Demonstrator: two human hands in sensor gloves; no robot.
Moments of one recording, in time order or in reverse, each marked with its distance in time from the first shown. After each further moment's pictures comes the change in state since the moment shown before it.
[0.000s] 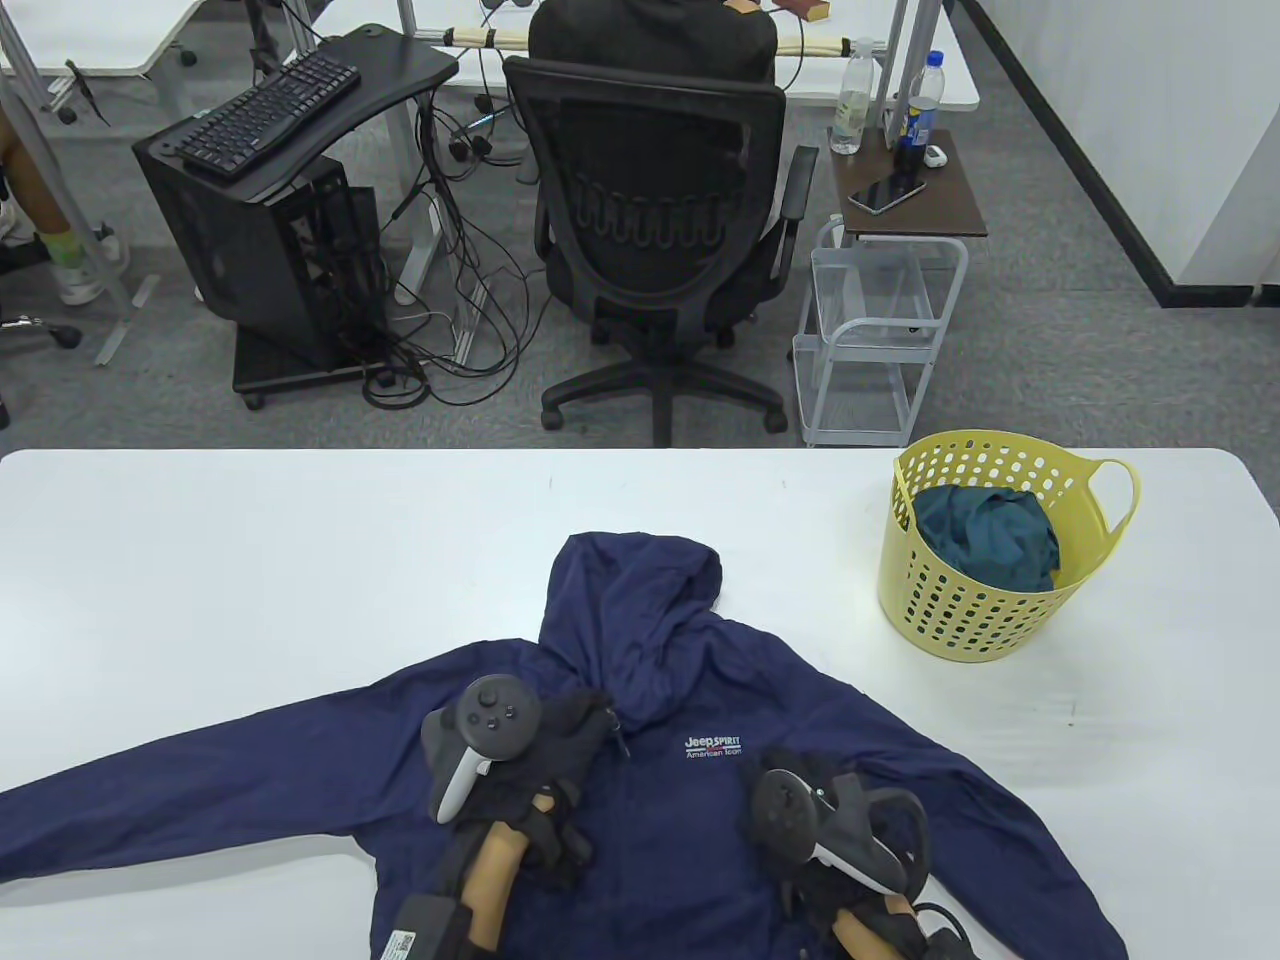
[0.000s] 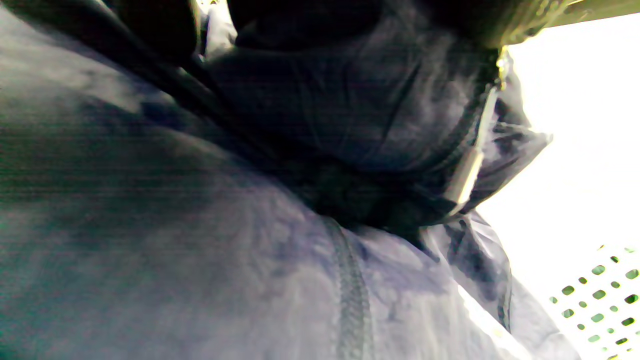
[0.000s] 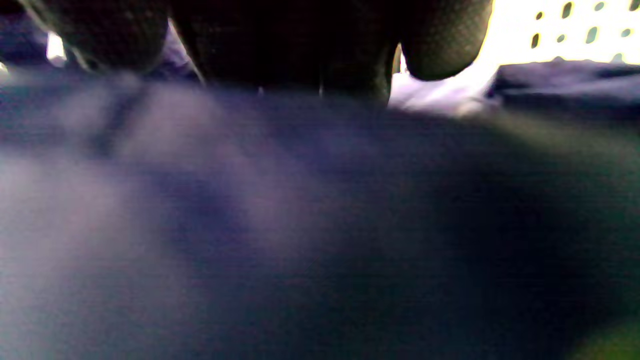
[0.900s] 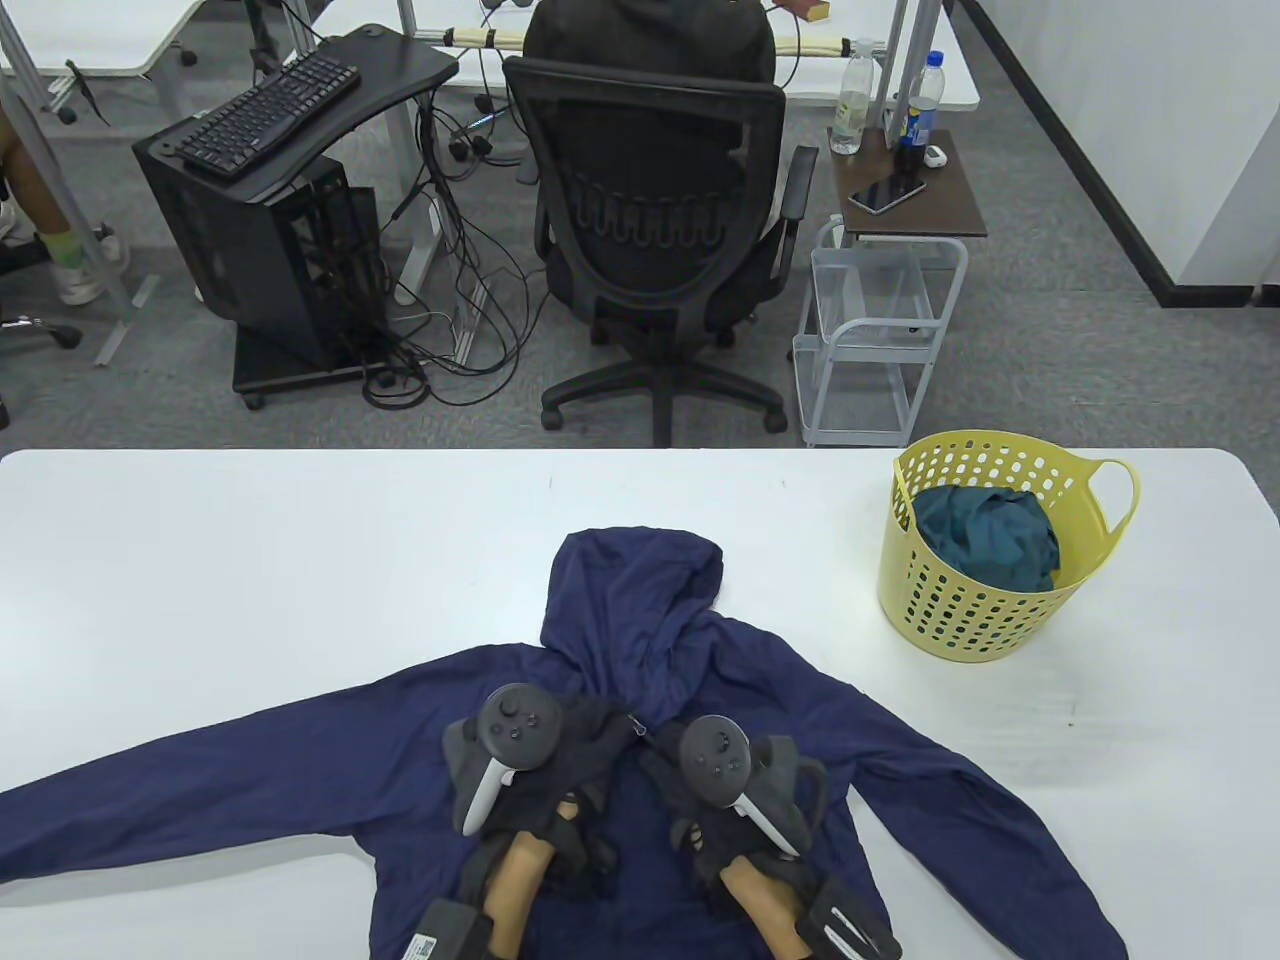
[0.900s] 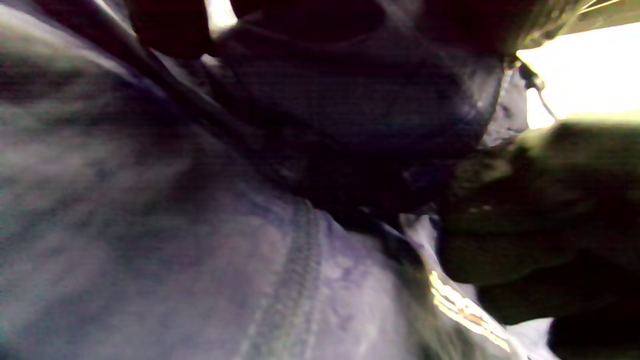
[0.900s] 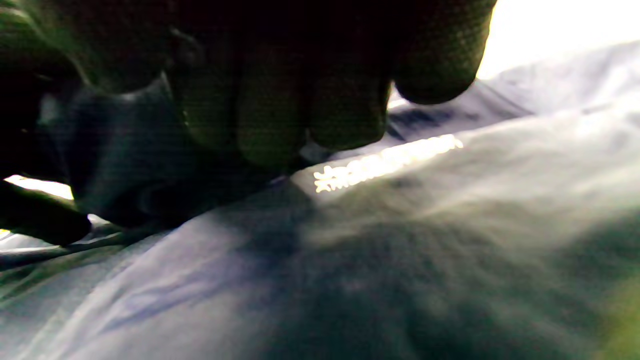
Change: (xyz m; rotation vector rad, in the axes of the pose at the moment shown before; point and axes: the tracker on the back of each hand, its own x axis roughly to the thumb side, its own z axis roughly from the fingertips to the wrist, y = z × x) left_hand 0.011 -0.012 0.006 0.030 0.048 0.018; right_hand 0.053 0.002 -0.037 -0.190 0.042 -0.247
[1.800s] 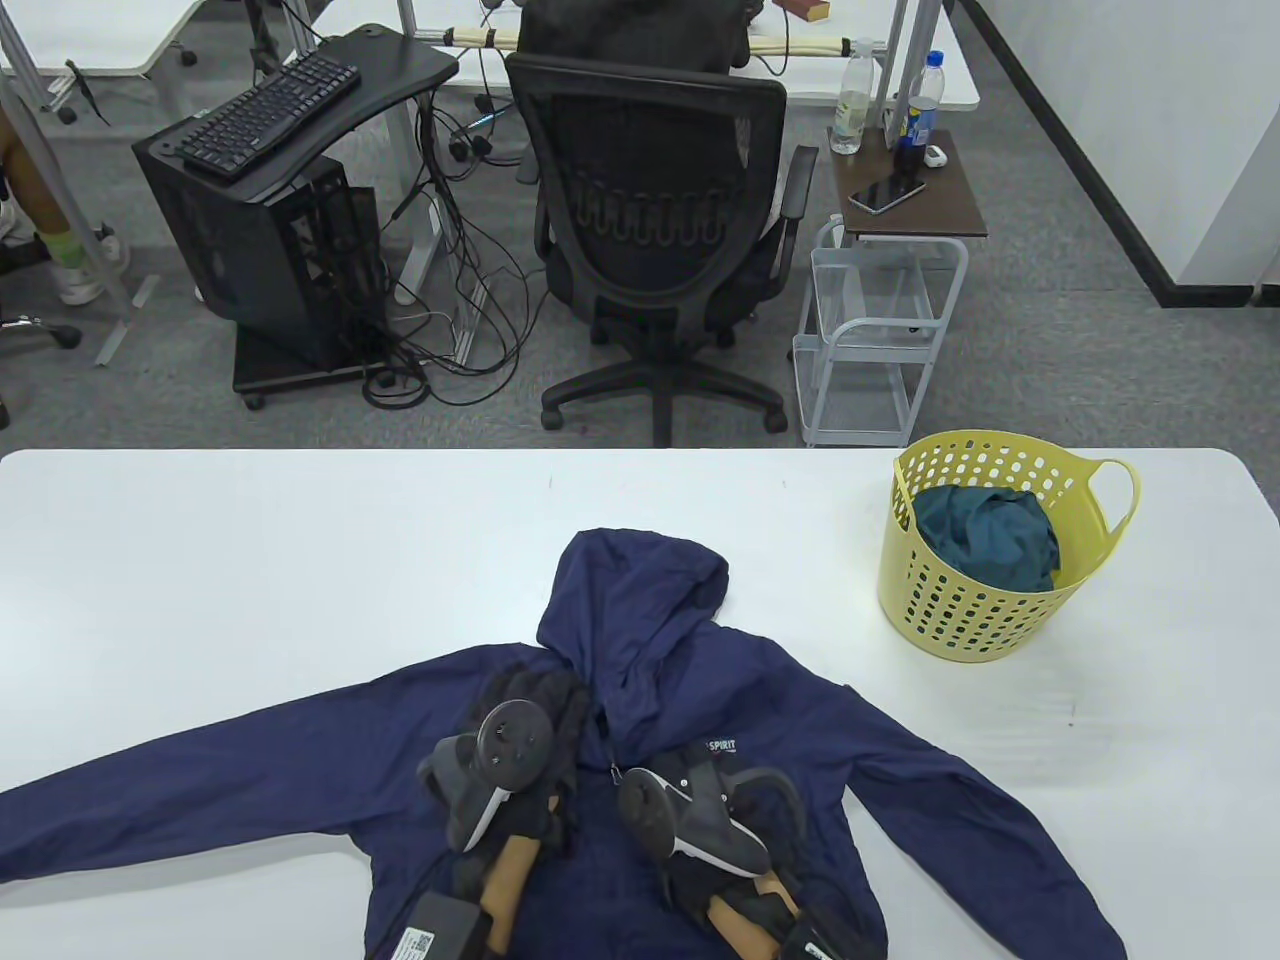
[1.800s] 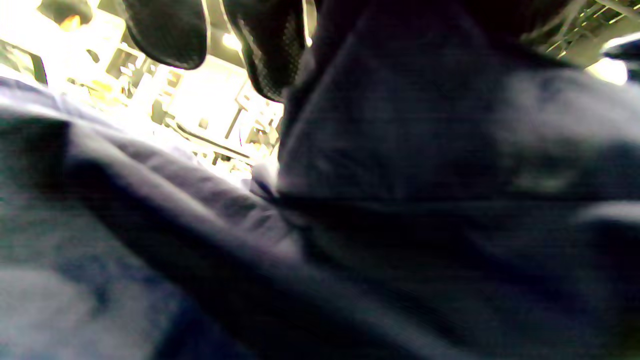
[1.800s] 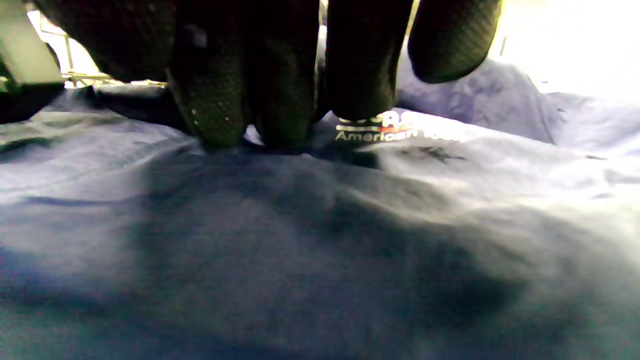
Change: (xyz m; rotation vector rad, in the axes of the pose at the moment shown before) left_hand -0.001 0.026 0.009 0.435 -0.039 -0.331; right_hand 0.032 0.013 0.019 0.210 -0.172 0.292
